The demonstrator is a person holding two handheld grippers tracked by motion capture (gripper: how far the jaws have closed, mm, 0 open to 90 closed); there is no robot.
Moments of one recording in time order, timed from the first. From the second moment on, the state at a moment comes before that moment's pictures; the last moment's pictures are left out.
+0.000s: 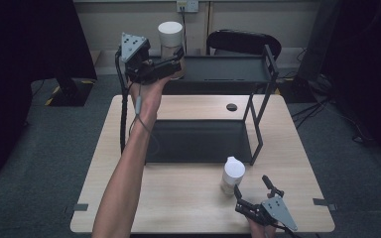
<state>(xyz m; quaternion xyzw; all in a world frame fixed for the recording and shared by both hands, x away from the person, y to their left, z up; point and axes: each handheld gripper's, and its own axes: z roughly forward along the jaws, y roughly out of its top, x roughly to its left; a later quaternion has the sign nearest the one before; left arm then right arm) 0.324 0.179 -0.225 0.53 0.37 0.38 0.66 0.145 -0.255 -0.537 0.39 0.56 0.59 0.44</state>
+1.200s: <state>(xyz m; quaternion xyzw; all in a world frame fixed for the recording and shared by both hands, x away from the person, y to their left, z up) 0.239 0.204 -0.292 0.53 0.31 0.39 0.69 0.144 -0.255 -0.537 0.39 0.56 0.59 0.44</state>
